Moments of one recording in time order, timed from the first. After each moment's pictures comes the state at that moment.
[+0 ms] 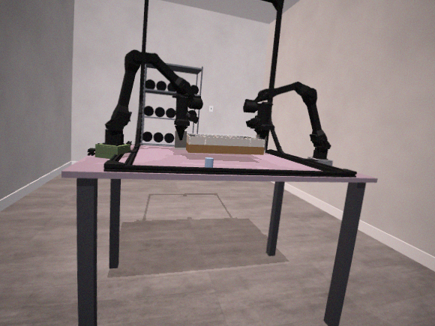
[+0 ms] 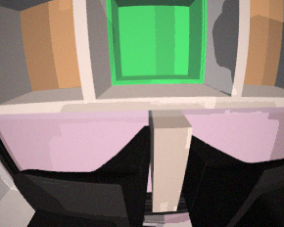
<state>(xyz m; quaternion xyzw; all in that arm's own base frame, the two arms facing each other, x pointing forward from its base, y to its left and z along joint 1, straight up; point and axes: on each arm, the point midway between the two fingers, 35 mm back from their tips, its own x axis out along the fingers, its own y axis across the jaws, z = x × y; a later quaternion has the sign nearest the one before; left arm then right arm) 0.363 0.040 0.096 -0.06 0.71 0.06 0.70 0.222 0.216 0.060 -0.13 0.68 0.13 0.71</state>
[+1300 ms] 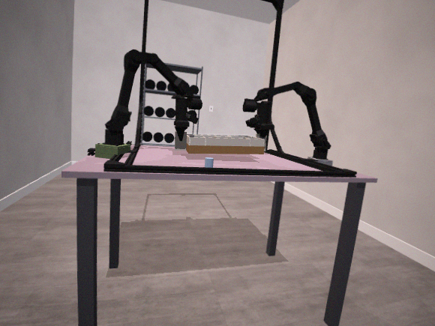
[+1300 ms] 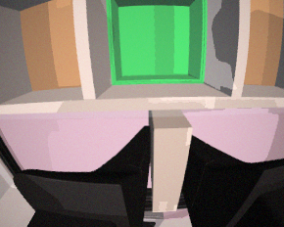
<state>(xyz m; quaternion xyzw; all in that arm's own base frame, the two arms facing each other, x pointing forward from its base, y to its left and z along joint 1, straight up) 0.364 0.040 0.100 -0.07 0.72 0.06 0.69 0.222 0.215 0.056 -0.13 0.68 0.14 0.71</state>
